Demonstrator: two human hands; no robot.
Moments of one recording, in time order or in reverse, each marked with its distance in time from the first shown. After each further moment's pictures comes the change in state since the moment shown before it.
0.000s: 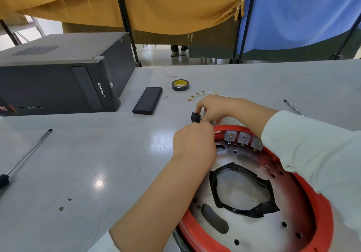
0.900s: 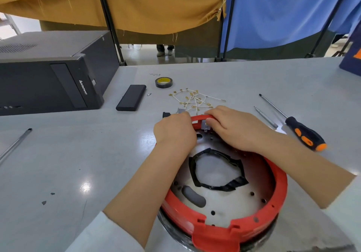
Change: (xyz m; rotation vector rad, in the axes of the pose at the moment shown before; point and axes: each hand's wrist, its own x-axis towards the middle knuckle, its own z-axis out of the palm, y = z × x) left_hand 0.006 0.007 0.001 0.008 -0.028 -0.099; right_hand -0.134 0.028 0.038 -0.168 0.395 -0.057
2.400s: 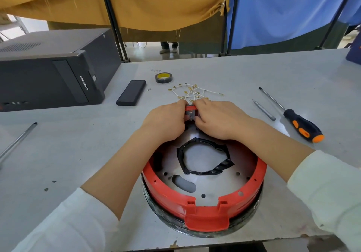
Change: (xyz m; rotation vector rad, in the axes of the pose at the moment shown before) left_hand 0.016 -0.021 0.007 -0.060 0.013 0.281; right_hand 0.020 -0.006 0.014 -0.178 0.095 -0.157
